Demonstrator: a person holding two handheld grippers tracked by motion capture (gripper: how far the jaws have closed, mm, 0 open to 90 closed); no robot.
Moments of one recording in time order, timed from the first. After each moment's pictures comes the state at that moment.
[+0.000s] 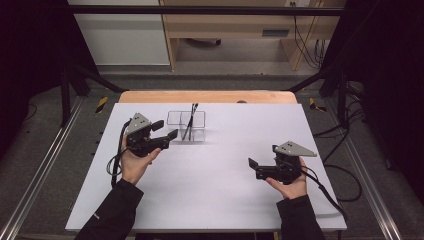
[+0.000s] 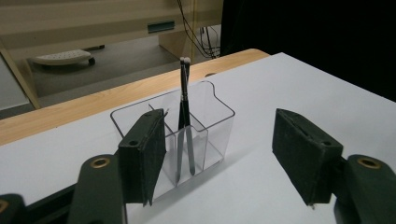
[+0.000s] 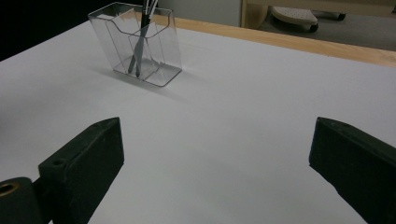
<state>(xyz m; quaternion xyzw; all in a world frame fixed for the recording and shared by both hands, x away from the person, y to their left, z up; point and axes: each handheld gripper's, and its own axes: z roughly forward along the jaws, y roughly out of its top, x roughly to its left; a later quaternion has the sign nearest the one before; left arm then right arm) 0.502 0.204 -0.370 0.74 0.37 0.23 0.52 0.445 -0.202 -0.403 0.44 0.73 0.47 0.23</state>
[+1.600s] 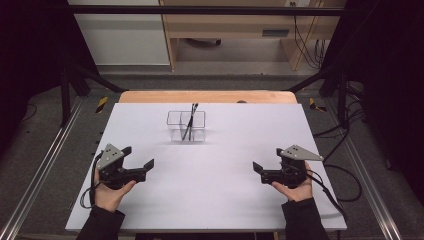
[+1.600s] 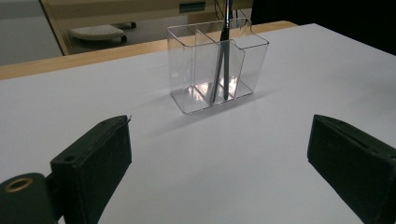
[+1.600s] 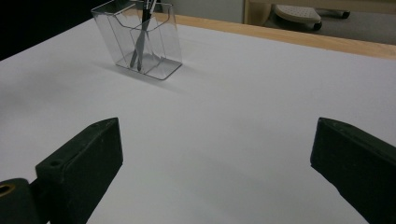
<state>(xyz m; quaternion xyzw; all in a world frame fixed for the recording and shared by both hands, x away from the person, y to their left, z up) 0.437 0.265 -0.410 0.72 0.42 0.25 0.49 0.436 -0.215 -0.408 0.44 0.73 0.48 0.22</state>
